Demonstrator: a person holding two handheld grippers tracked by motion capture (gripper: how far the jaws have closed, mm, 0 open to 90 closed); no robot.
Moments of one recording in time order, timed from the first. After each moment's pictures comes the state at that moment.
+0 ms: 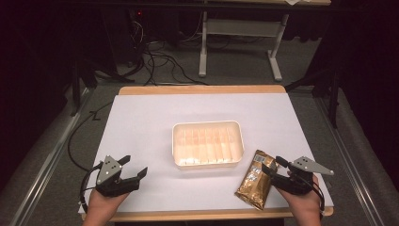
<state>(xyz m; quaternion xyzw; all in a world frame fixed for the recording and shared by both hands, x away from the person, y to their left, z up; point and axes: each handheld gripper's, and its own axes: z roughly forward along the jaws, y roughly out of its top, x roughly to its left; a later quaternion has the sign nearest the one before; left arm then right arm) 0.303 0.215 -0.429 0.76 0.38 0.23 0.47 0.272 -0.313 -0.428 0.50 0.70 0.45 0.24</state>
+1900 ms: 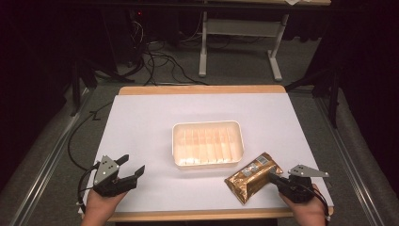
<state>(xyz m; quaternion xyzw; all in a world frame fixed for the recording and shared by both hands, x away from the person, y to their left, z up) 0.300 0.220 -0.427 0.76 0.38 0.25 0.47 0.261 -0.323 -0.450 0.50 0.75 0.39 0.16</state>
